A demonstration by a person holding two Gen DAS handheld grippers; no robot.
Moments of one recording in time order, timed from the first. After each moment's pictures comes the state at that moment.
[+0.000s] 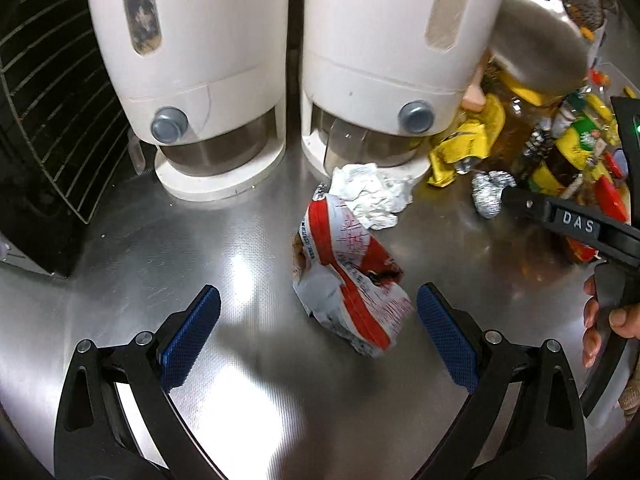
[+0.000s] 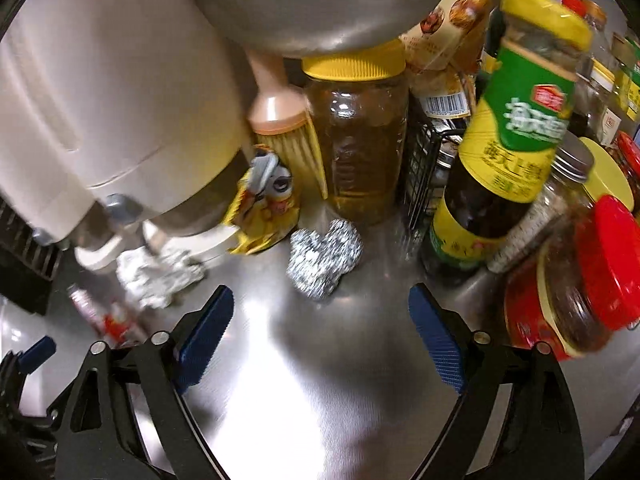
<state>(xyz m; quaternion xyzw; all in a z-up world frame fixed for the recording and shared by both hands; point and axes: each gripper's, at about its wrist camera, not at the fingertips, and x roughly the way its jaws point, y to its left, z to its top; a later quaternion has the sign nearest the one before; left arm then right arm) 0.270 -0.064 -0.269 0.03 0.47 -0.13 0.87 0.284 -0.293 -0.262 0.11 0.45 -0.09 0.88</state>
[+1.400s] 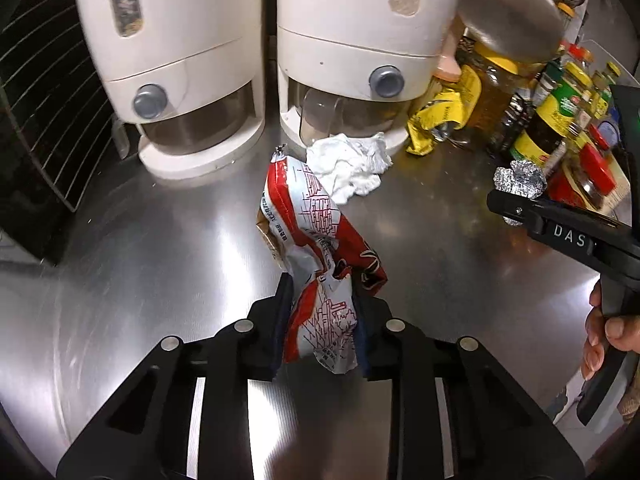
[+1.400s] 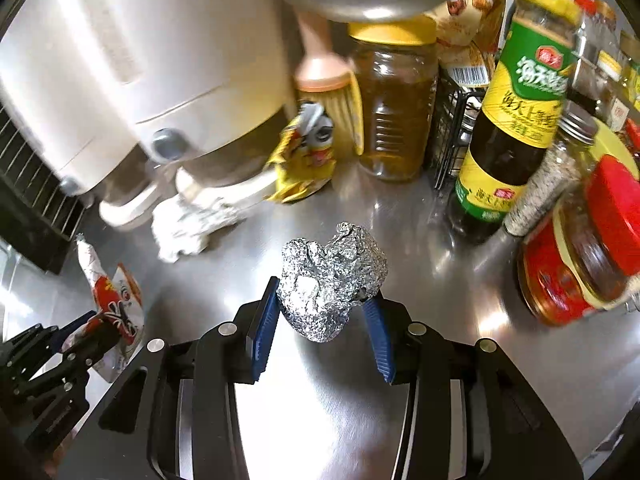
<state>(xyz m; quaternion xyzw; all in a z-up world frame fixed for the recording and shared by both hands) 0.242 -0.069 -0.268 0.04 0.48 -0.16 0.86 0.237 -0.263 -0.259 0.10 0.47 -0.04 0.88</state>
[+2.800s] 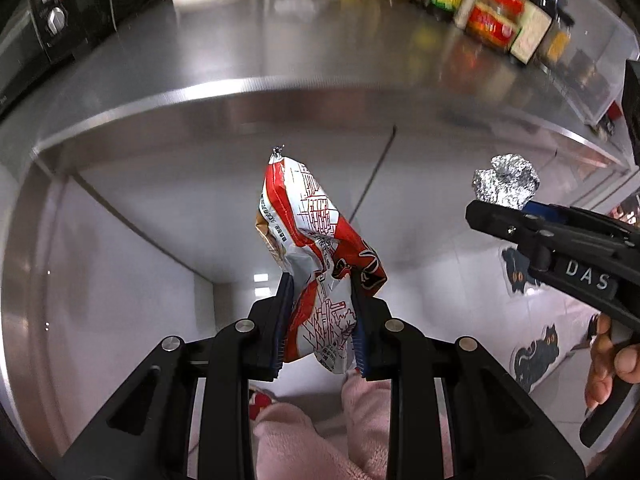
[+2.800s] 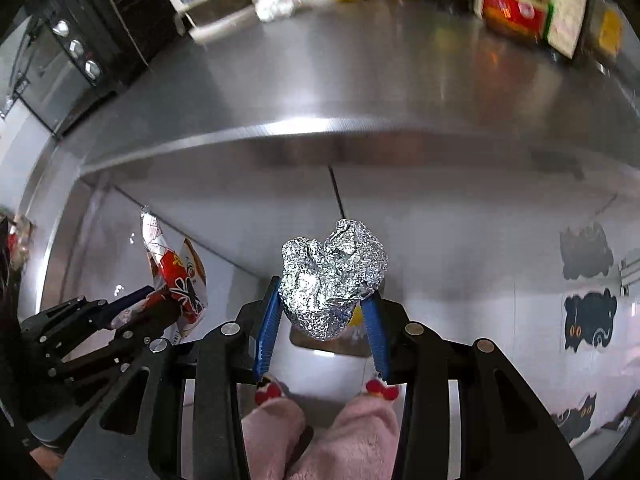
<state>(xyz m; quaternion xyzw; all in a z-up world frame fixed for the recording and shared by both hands) -0.002 -0.022 -0.359 0.04 0.54 -0.17 0.82 -0.013 -0.200 -0.339 0.10 0.54 0.02 0.84</state>
